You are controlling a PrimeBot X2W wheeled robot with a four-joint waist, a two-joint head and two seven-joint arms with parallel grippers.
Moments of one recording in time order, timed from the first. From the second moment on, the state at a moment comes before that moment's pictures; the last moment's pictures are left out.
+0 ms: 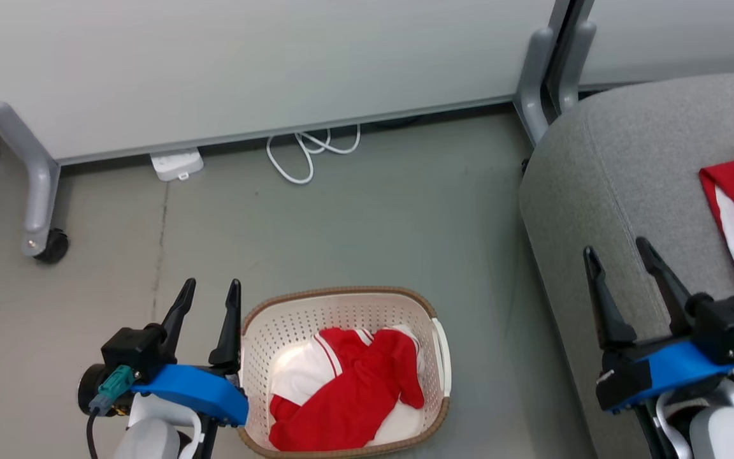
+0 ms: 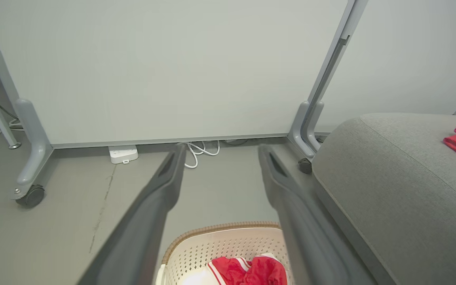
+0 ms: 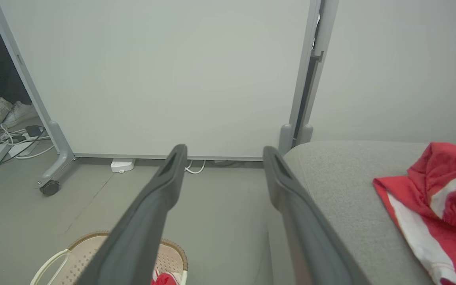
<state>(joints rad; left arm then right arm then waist) -0.20 0.16 -0.22 0.43 -0.39 -0.13 -0.26 -0.08 -0.09 -0.03 0.01 0.10 0.13 -0.04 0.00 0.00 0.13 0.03</state>
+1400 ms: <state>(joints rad) -0.83 0.41 -0.78 0.88 -0.63 -0.13 -0.02 -0.55 -0.05 0.30 0.09 0.25 0.13 -0.26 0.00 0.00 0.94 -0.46</state>
